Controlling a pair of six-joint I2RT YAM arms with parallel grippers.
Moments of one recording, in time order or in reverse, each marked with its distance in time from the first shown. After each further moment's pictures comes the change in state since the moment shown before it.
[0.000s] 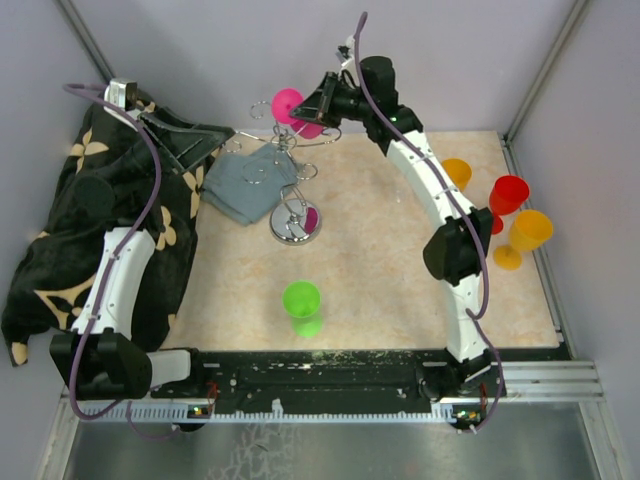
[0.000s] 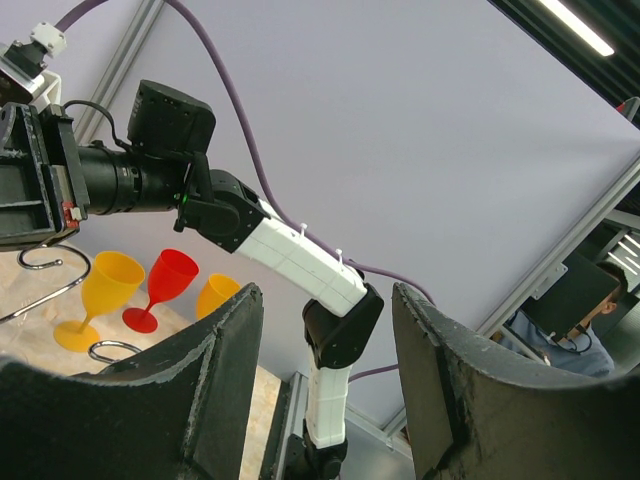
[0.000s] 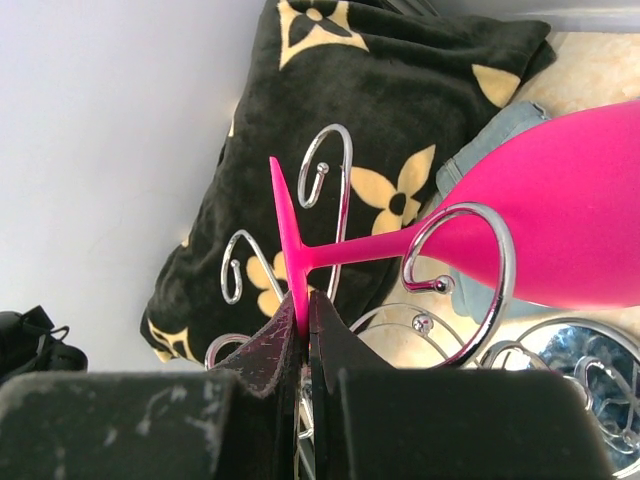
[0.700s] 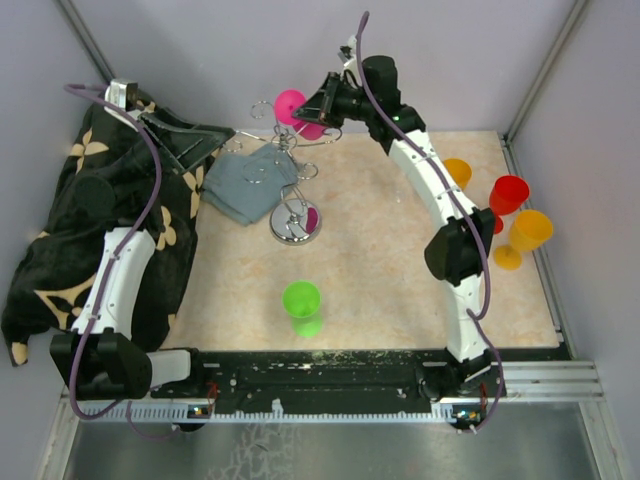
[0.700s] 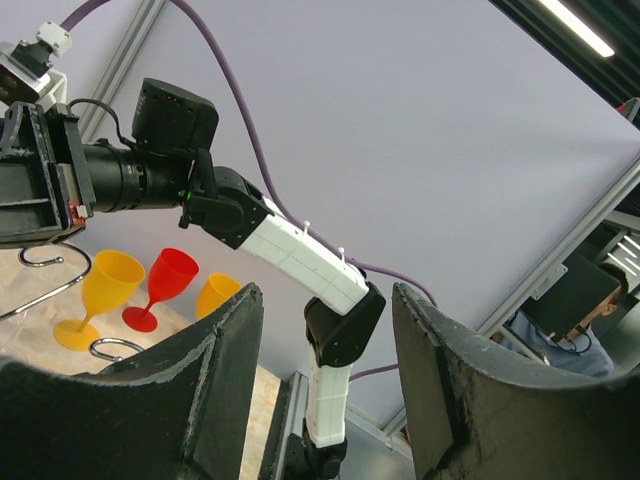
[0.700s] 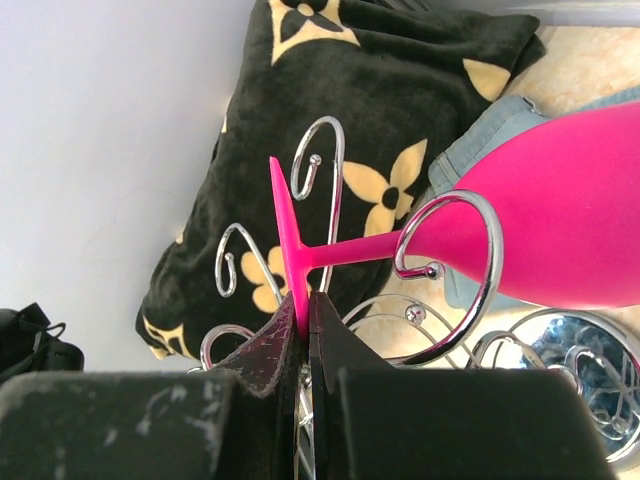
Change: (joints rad) left arm 0.000 0.000 -0.003 0.000 0.000 0.000; right arm -0.013 -0.008 -0.001 -0.035 0.000 -0.016
